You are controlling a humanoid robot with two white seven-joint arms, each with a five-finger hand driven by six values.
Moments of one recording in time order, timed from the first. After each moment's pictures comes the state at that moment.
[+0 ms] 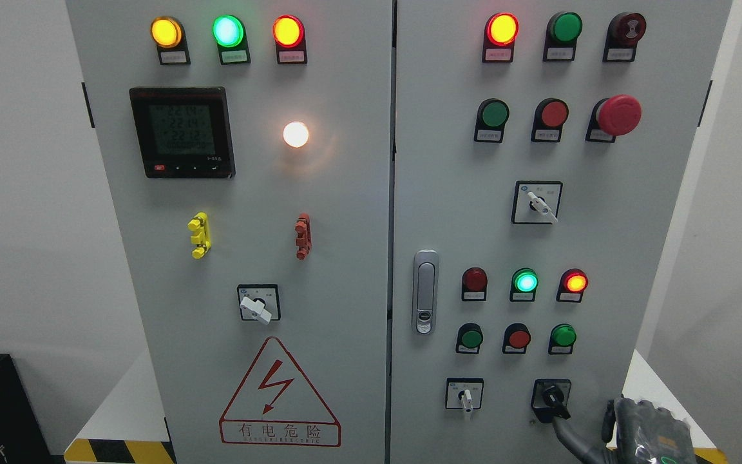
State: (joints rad) left arm 0.04 -0.10 0.00 0.00 0.00 -0.20 0.08; right arm -0.28 0.13 -0.31 -1.66 1.43 0.07 0.19
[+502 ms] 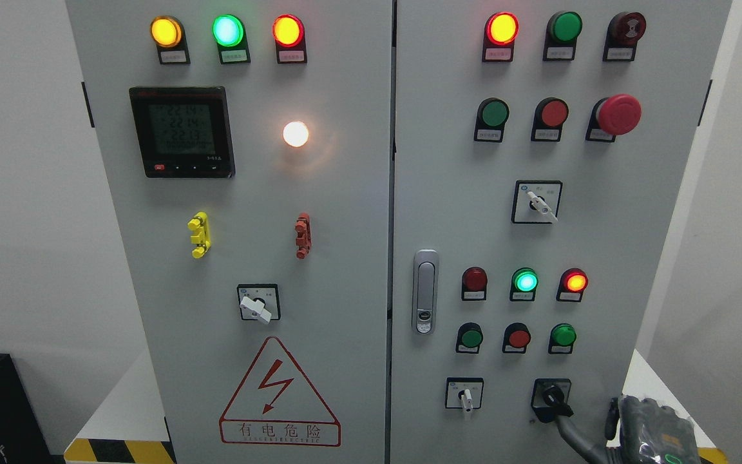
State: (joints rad) left arm 0.04 -0.10 0.00 0.00 0.00 -0.20 0.08; right arm -0.28 0.13 -0.32 -1.66 1.42 0.07 0.19
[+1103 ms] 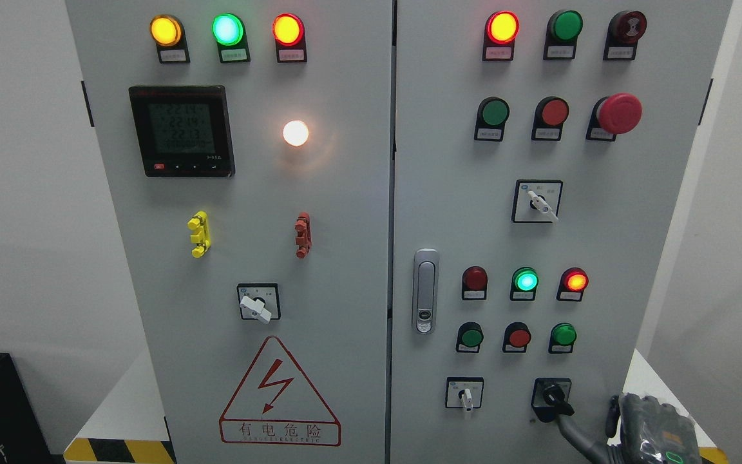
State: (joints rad) left arm 0.04 -0.10 0.00 0.00 0.00 -0.20 0.08; right arm -0.29 0.13 -0.32 -1.67 1.42 0.07 0.20
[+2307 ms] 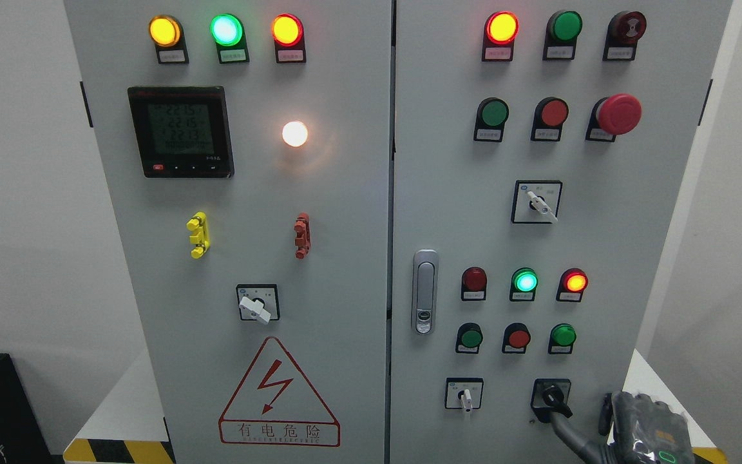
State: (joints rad) left arm 0.04 -0.10 0.00 0.00 0.00 -0.20 0.08; right arm -0.27 0.13 -0.28 -1.69 1.42 0.07 0.19
